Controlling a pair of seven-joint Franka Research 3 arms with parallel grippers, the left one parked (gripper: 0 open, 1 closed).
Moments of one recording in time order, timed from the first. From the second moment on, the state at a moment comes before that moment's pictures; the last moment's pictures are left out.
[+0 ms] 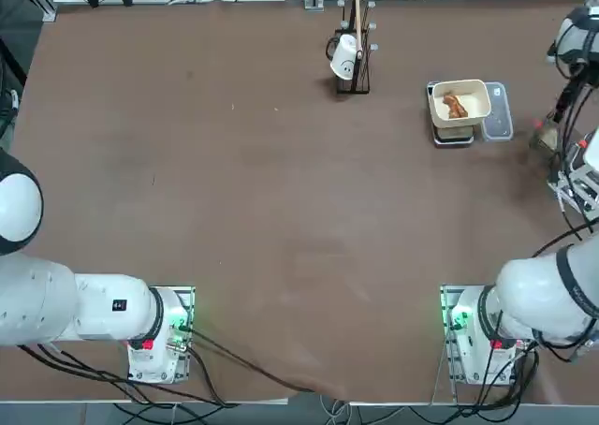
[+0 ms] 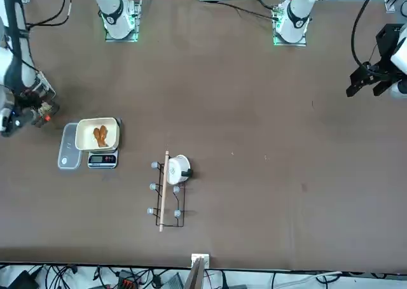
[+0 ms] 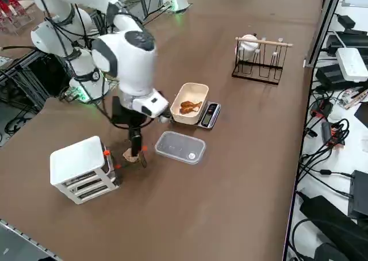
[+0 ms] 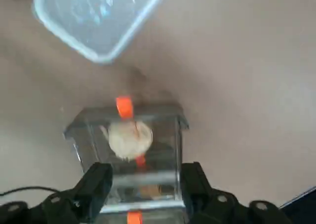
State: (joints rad) arm -0.29 0.29 -0.19 -1.99 -0.32 2.14 -0.96
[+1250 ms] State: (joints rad) arm -0.34 0.29 -0.18 -2.10 -0.30 2.26 -0.94
